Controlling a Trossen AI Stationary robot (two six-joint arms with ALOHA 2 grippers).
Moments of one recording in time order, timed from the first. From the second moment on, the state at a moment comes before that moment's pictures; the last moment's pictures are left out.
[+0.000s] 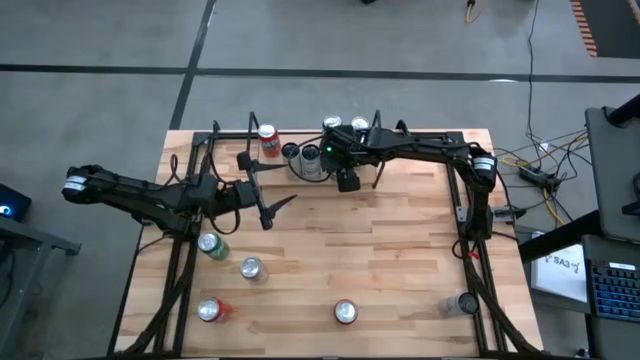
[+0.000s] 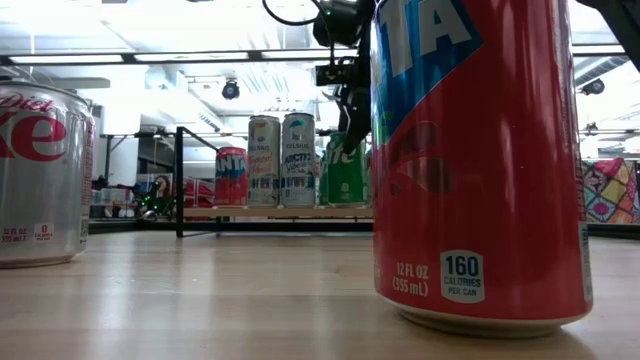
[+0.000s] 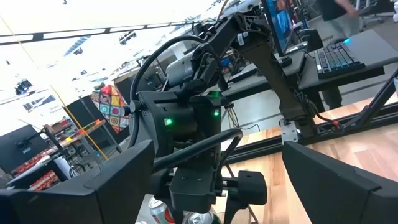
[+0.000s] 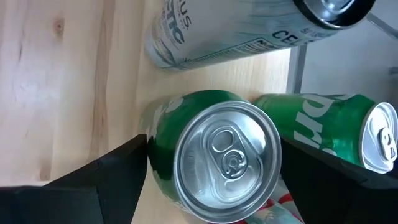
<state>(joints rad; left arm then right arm) -0.13 1.00 0.70 0.41 -0.44 0.51 -0.30 1.91 1.73 -0.89 0.24 -0.55</state>
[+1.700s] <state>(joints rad) -0.13 1.00 0.70 0.40 -0.49 0.51 -0.26 1.79 1.73 -0.92 0.27 -0.35</state>
